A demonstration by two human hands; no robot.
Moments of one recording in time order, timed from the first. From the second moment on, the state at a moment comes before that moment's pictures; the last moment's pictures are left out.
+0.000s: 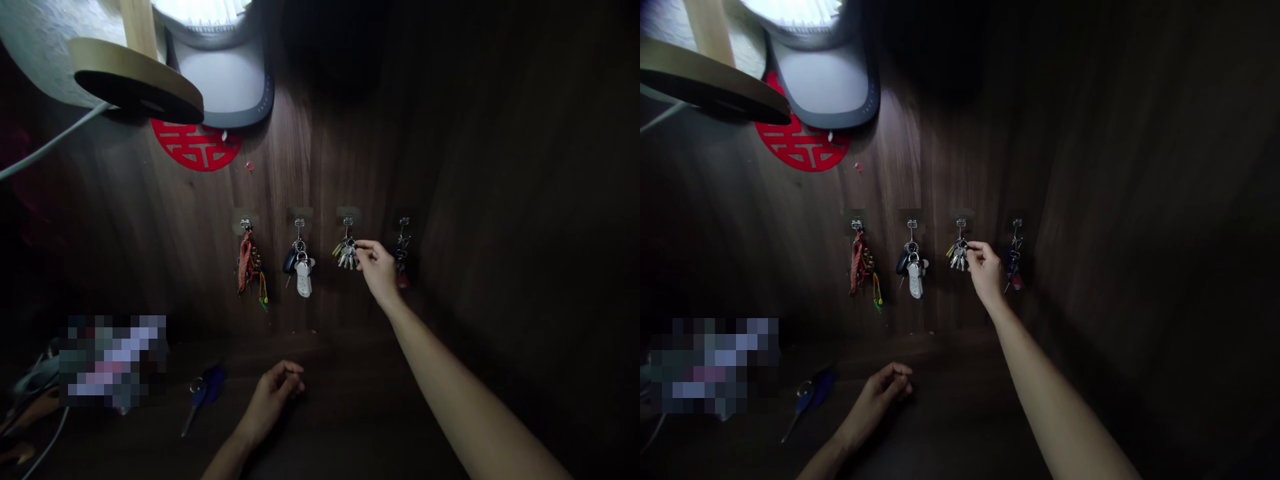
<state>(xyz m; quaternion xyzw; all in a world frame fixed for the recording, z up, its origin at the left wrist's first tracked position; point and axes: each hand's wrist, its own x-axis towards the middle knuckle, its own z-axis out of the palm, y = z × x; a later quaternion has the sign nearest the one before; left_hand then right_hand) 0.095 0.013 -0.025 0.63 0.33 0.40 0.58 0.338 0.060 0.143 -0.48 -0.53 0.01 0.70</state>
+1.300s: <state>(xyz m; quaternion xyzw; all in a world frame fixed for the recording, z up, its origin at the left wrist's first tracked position) 0.089 -0.002 -0.015 0.70 0.37 0.39 0.47 0.286 -0.032 -0.039 -0.63 -0.63 0.13 0.43</state>
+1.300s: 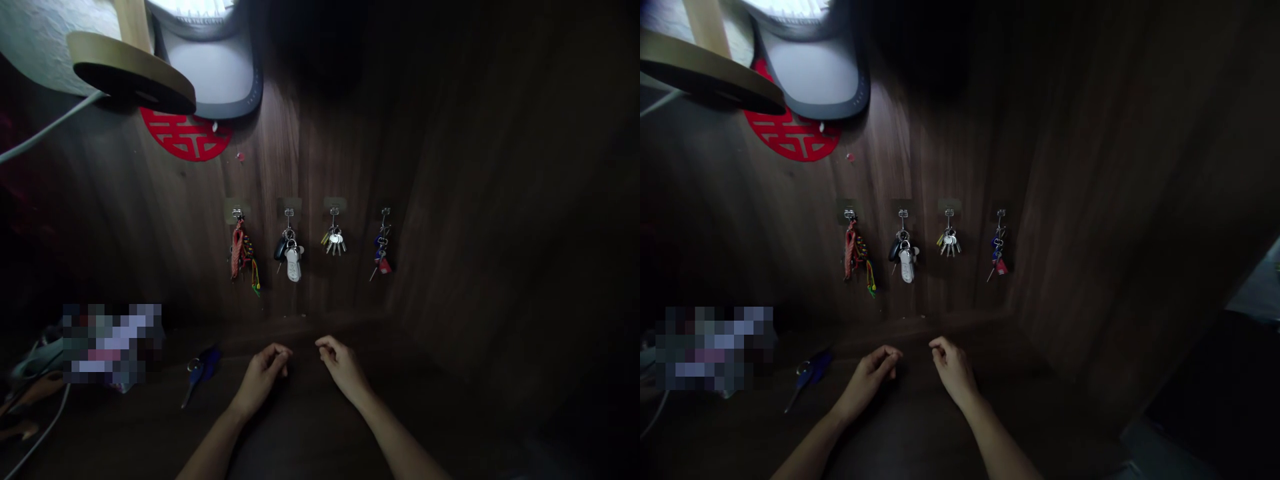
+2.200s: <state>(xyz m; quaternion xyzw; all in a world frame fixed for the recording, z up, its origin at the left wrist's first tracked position) 0.049 0.008 -0.009 0.72 0.57 0.39 0.08 0.285 -0.033 -0.042 -0.62 -0.69 0.10 0.37</state>
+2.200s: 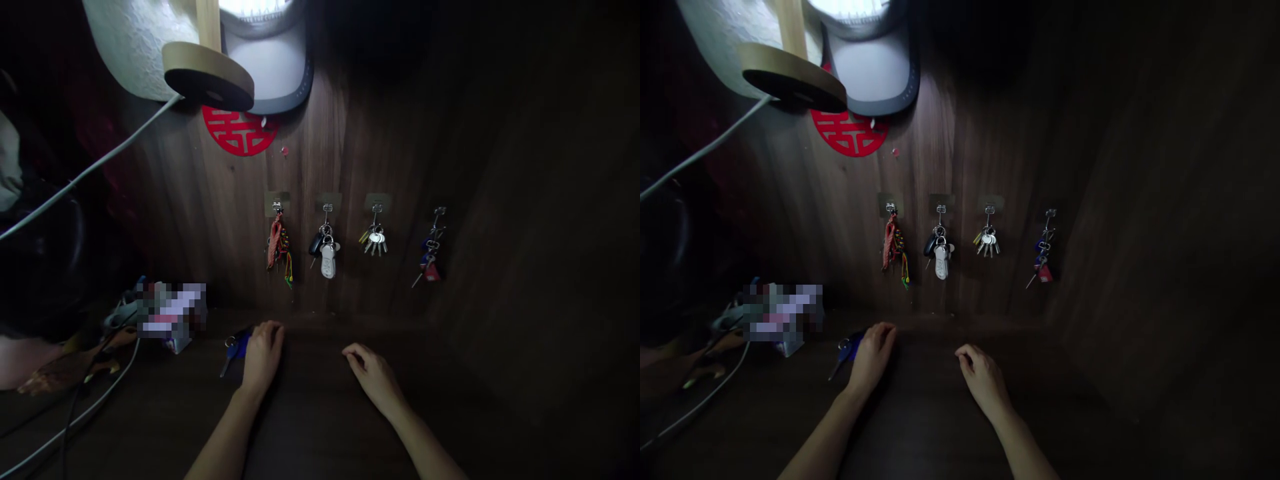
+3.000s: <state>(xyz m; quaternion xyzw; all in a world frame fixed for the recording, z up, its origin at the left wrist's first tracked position) 0.052 0.012 -0.027 0.75 0.44 0.38 0.30 0.286 -0.033 -0.041 -0.62 -0.70 0.08 0.34</state>
